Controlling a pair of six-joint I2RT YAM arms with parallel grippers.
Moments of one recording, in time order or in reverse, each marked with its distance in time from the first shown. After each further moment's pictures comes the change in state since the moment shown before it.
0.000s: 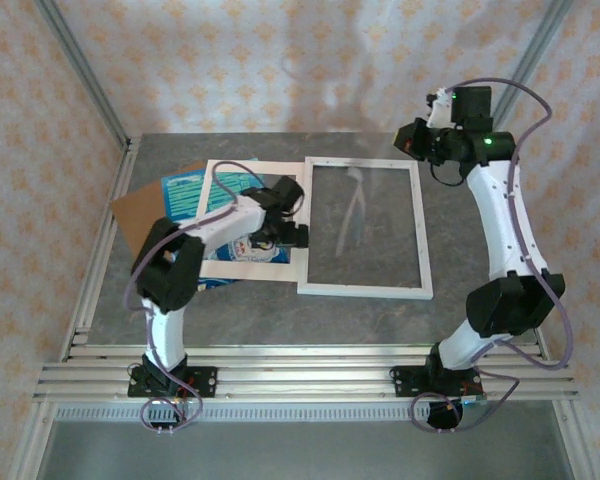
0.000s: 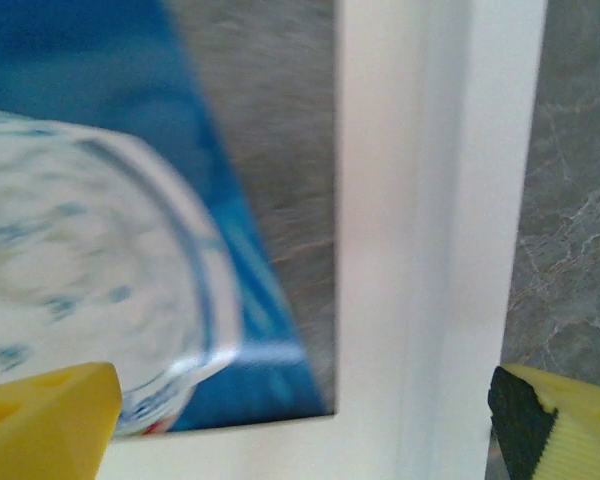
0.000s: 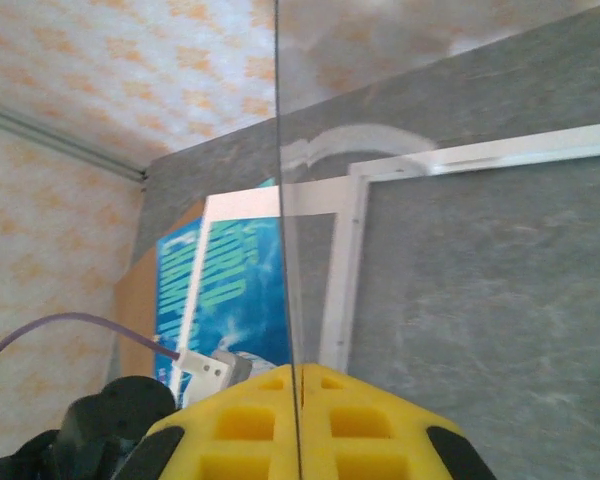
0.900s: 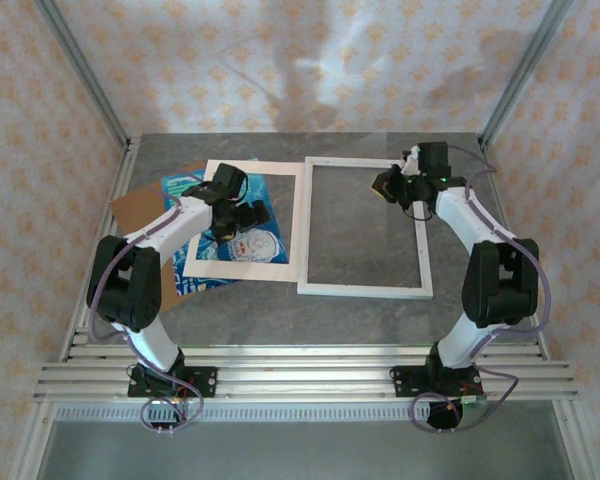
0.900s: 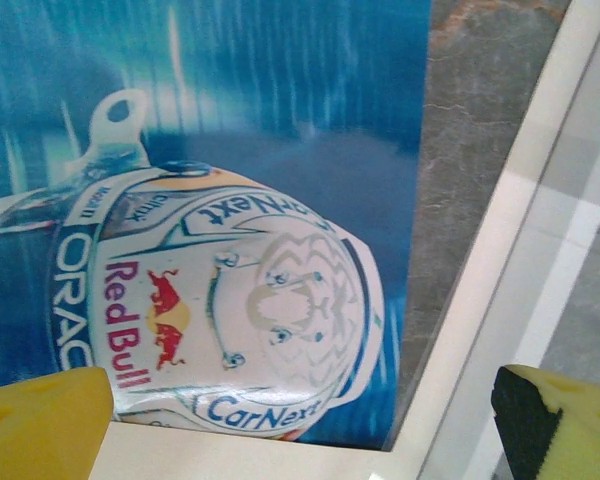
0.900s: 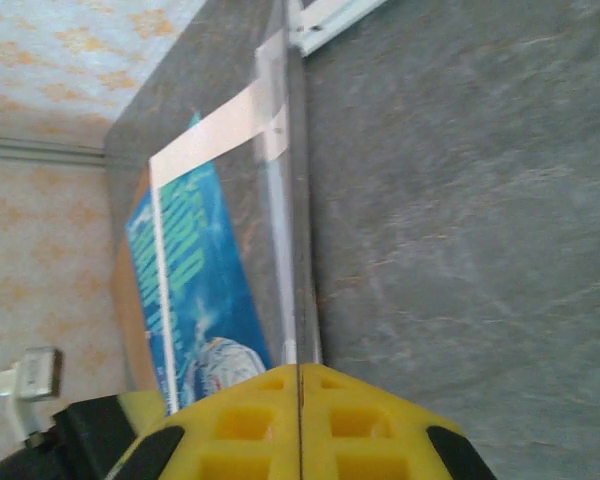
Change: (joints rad) left arm 0.238 -0.197 -0.187 0.141 0.098 -0.156; right arm -0.003 0.064 -0.555 0.476 -0.070 0.222
